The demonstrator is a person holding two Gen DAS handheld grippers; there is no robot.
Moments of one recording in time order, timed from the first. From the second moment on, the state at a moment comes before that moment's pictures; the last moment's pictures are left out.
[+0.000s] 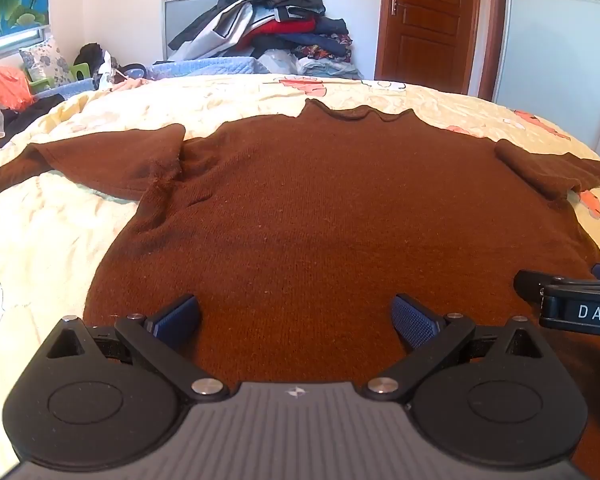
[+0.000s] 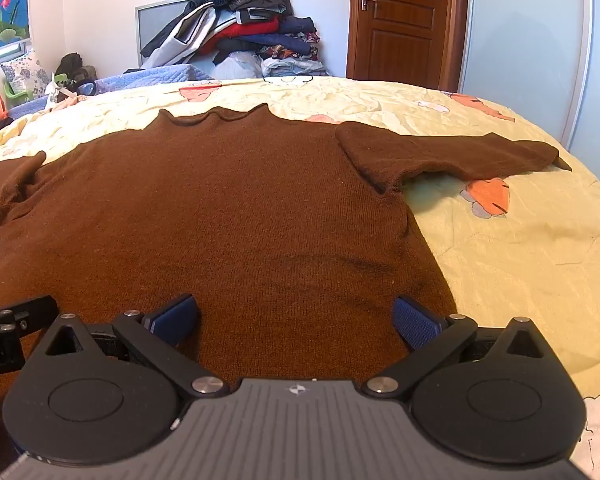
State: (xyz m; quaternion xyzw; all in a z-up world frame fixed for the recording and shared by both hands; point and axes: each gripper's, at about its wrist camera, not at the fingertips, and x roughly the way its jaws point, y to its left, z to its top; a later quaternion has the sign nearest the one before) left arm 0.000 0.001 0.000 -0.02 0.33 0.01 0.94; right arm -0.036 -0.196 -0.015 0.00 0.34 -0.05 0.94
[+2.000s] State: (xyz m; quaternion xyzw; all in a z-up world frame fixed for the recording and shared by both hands) left arm -0.003 -0.004 0.000 -0.01 0.33 0.02 0.94; right arm -0.036 -0.185 -0.012 0.00 0.34 -0.06 0.94
